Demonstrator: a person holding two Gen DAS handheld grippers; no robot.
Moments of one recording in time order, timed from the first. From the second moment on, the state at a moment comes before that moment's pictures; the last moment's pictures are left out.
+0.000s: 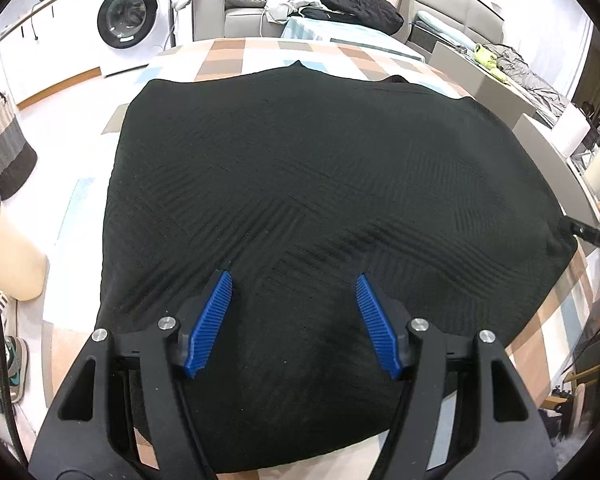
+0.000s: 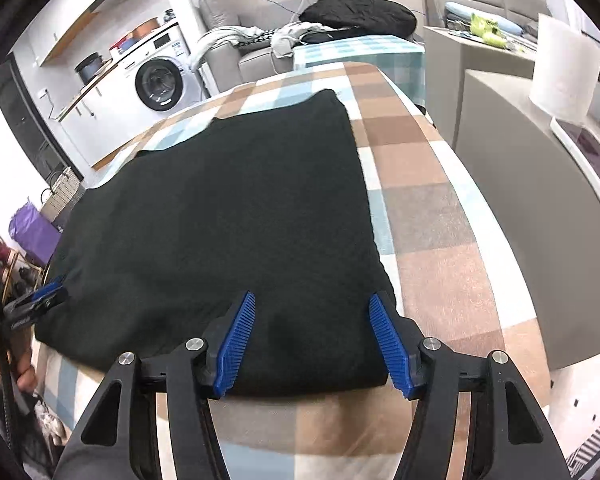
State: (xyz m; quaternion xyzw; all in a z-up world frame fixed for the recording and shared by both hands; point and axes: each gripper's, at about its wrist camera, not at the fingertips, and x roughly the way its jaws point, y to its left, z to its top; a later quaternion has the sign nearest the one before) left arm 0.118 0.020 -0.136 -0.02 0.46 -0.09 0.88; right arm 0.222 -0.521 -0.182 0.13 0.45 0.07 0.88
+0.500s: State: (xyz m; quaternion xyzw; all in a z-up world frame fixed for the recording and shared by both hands) left arm 0.115 0.032 -0.126 -0.04 0.45 -0.07 0.89; right arm 0.205 -0.512 -0.182 0.14 0.44 0.06 0.88
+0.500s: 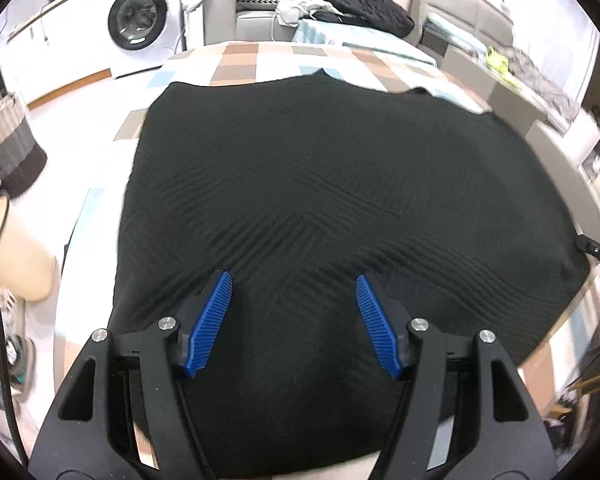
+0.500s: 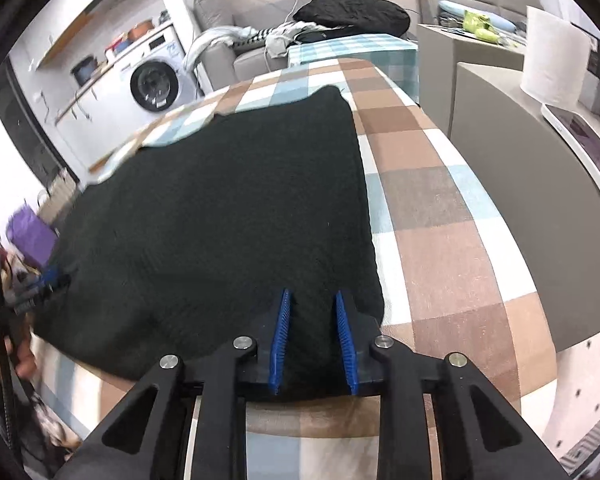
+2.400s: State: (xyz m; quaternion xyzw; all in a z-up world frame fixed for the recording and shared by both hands) left arm 0.075 0.060 -0.095 -0.18 0.34 0.00 0.92; right arm 0.235 -0.404 -0.173 0.12 0.44 0.20 0.87
